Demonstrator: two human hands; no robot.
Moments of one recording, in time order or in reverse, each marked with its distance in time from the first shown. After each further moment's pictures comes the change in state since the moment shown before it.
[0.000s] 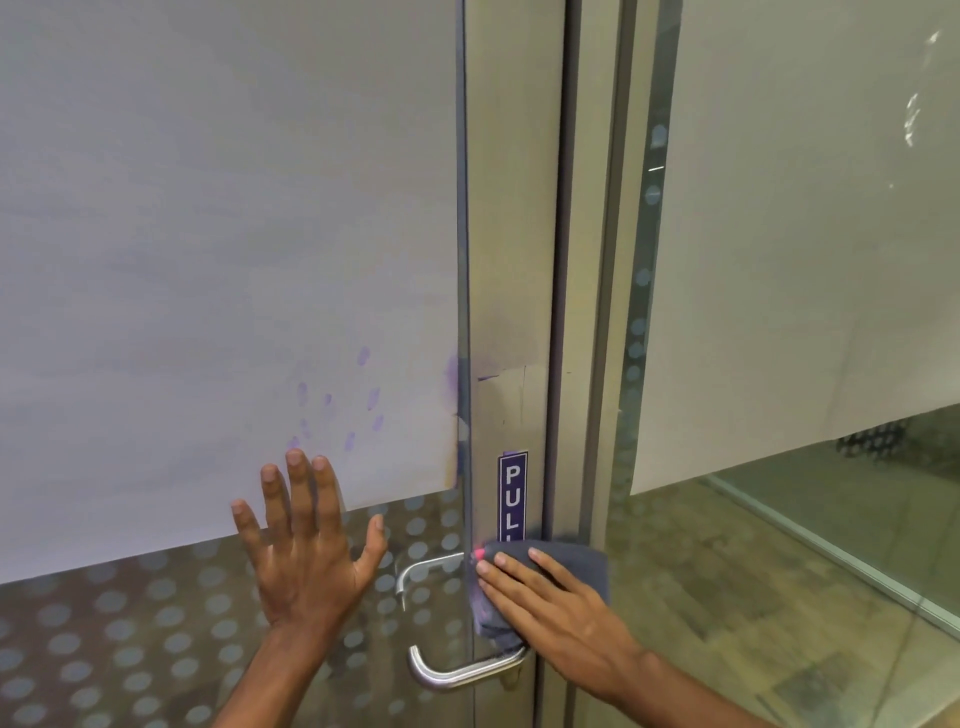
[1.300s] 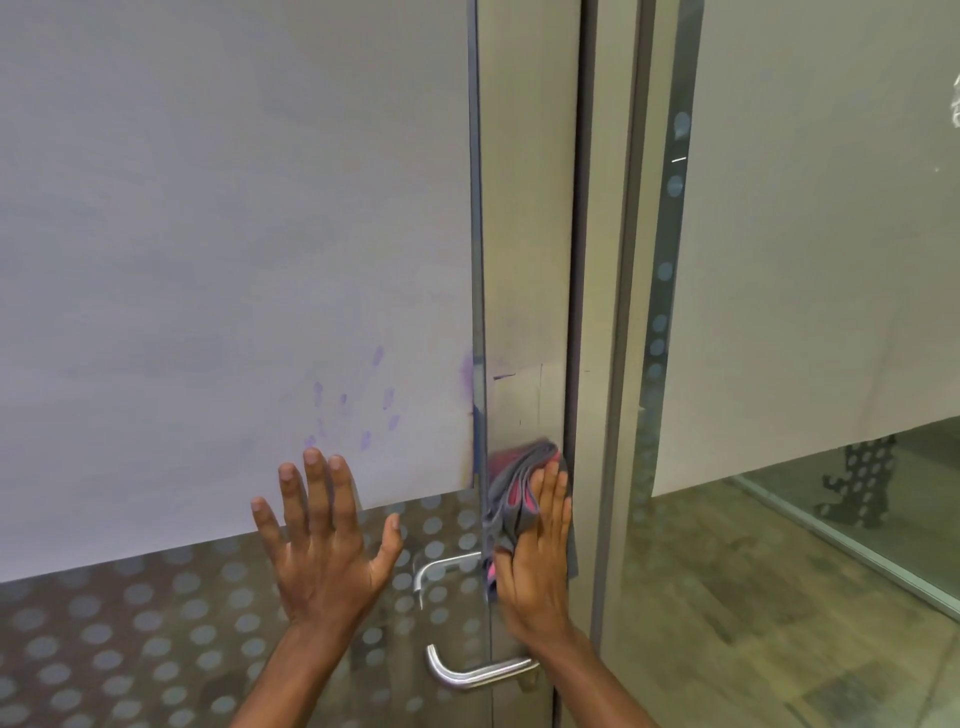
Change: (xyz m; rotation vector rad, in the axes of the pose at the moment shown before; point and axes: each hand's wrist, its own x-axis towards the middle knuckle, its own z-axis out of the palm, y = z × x) left_hand 0.000 -0.001 -0.001 0.008 -0.014 -0.003; right_hand 0.090 -0.019 -0.008 0.774 0.395 0.904
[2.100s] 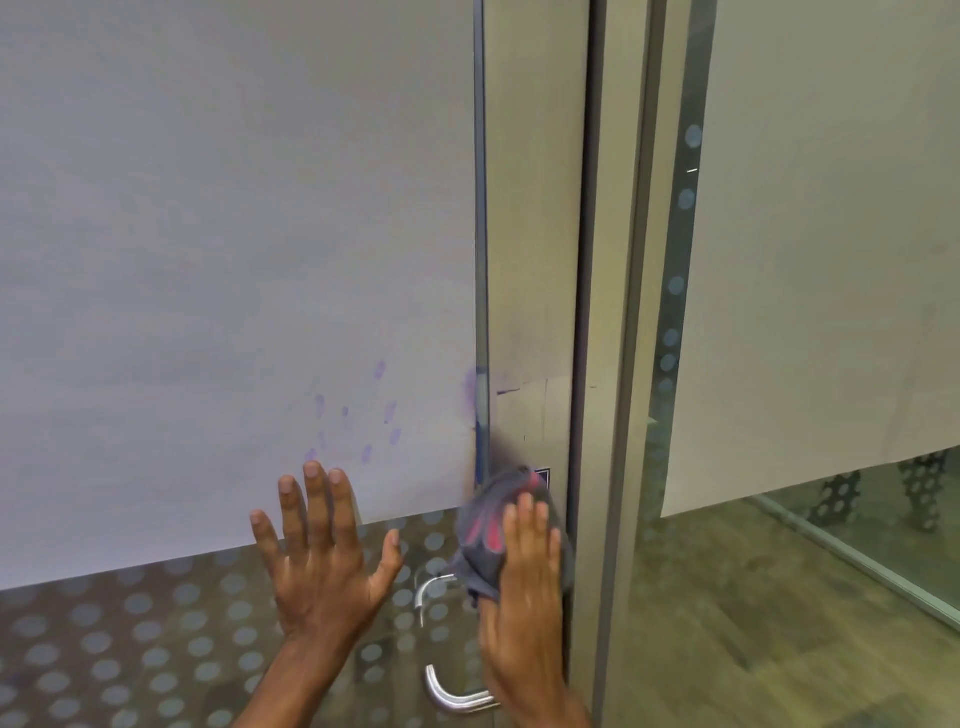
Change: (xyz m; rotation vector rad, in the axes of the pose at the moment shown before) left_hand 0.001 0.001 0.000 0.004 0.011 0.000; right_hand -0.011 -0.031 -0.012 -0.071 0.164 -0.201
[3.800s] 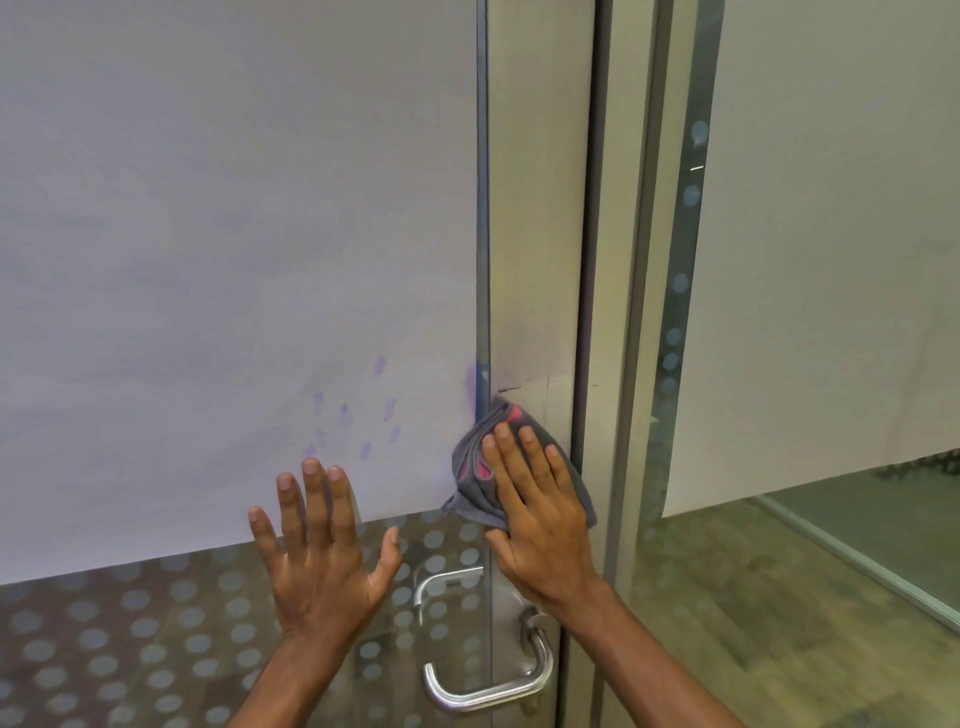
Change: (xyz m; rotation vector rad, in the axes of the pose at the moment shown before) left_hand -0.002 0.000 0.000 0.009 -0.014 -0.006; right_hand 0.063 0.041 -0.001 -0.222 -0.160 -0.295
